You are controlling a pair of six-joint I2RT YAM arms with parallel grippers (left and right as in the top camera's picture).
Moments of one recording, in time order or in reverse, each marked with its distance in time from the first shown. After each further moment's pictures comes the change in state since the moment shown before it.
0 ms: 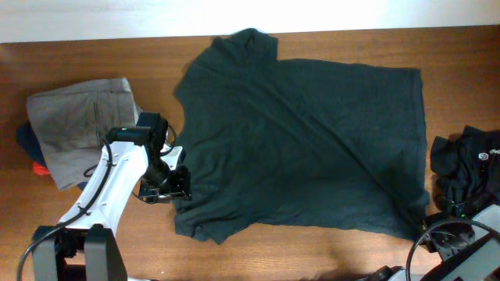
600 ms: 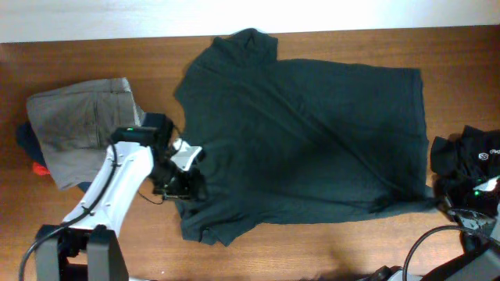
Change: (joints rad) left arm -0.050 0.000 0.000 -0.001 0.234 0.226; right arm 0.037 -0.027 0.291 -0.156 -0.262 -0.149
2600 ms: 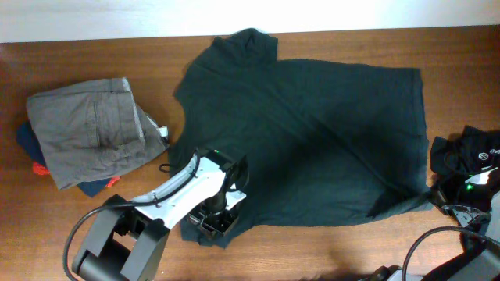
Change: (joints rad) left arm -0.470 0.130 -0.048 -0.061 -0.286 -0.128; right arm 0.060 0.000 0.000 0.014 -0.043 -0.014
